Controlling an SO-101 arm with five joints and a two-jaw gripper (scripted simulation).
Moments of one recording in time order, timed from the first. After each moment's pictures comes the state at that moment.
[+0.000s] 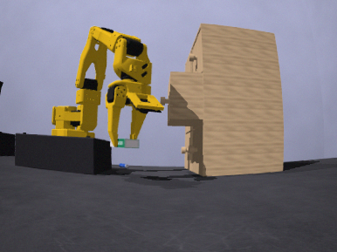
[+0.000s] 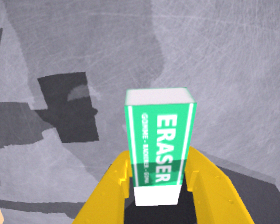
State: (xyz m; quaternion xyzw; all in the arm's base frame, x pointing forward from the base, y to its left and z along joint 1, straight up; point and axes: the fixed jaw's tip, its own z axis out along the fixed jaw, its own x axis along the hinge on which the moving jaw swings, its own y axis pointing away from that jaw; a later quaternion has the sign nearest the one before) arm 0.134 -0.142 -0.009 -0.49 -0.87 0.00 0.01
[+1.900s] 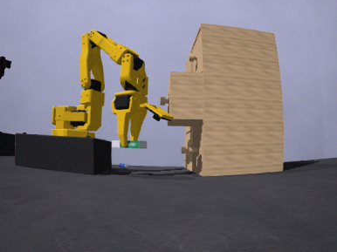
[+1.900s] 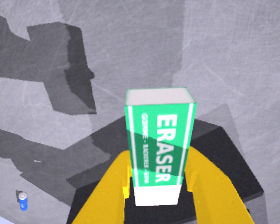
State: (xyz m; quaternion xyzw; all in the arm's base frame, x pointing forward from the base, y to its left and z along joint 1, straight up) arm 0.126 -0.057 -0.008 -0.25 -0.97 0.00 0.00
